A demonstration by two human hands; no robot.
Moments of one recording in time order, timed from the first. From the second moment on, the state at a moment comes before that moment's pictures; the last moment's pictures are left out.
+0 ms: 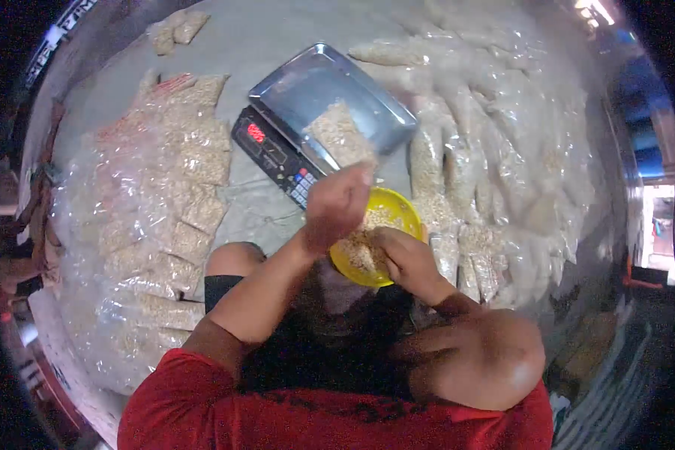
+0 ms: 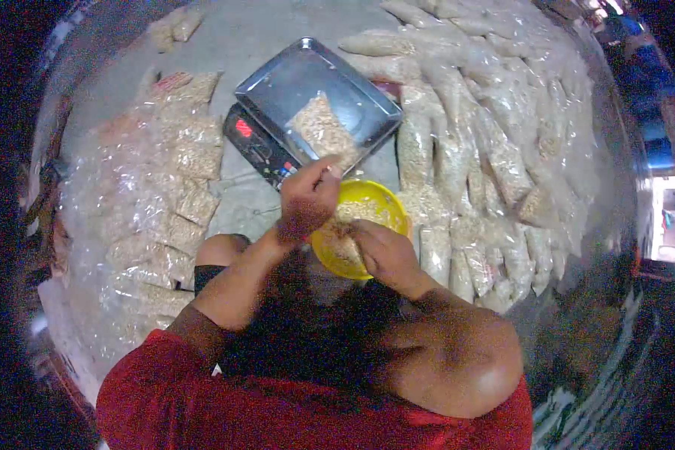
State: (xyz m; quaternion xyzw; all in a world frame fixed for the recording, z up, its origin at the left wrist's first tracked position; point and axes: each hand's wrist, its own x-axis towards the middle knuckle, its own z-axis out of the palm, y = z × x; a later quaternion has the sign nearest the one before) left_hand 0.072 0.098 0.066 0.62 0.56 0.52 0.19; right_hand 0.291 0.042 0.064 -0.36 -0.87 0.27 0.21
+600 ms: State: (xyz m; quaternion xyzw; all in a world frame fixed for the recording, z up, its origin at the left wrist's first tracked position) left_hand 0.095 0.071 0.088 0.63 0.47 0.56 0.25; right_hand 0.319 0.011 0.064 -0.44 -0.55 0.70 0.13
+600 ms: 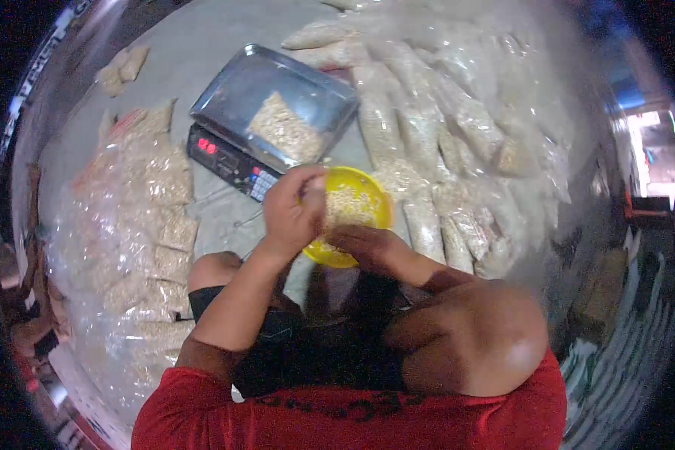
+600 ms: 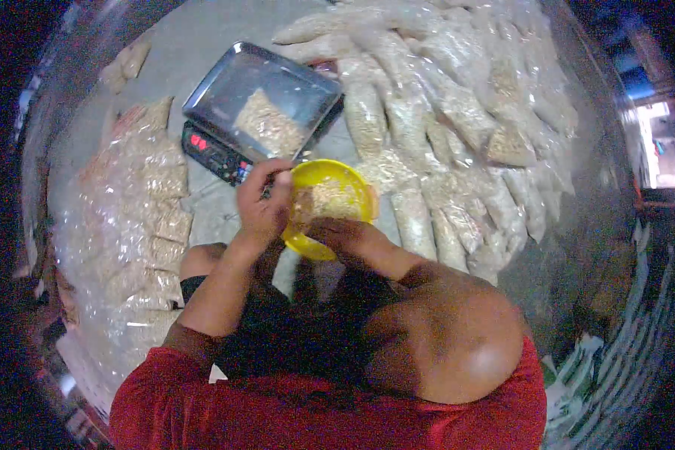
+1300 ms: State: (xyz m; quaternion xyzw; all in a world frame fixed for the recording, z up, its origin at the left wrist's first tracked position) left_hand 0.050 0.048 0.182 0.66 0.34 0.36 0.56; right_hand 0.425 0.122 0.017 -0.72 -0.66 0.14 0.18
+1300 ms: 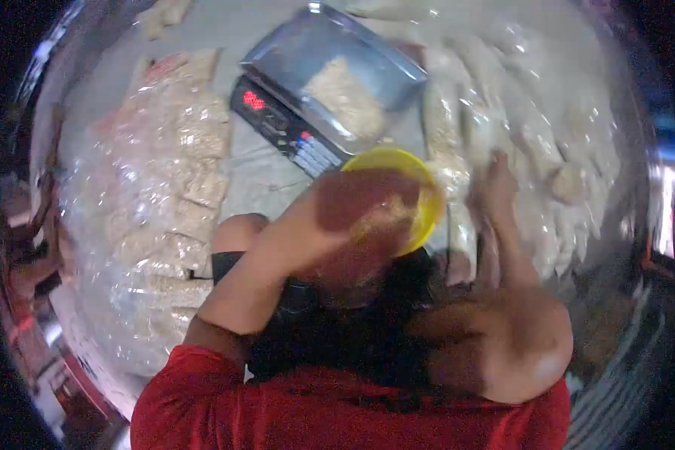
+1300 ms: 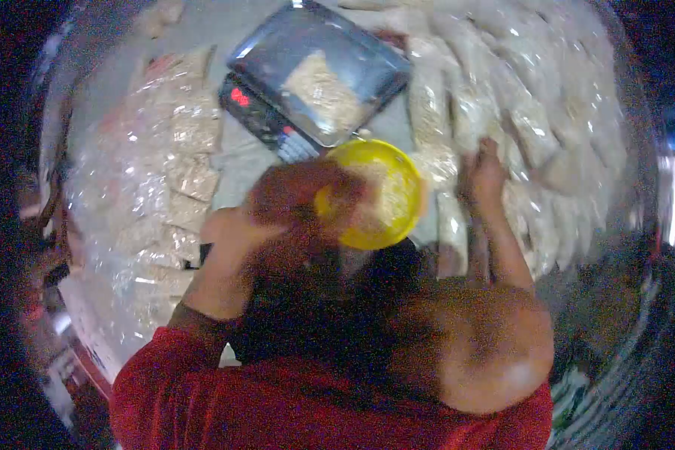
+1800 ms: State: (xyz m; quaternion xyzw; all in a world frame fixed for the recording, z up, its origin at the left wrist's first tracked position) left_hand 0.075 0.104 0.079 0.82 0.52 0.23 0.06; right_hand 0.428 0.128 0.200 -0.64 -0.62 0.28 0.34
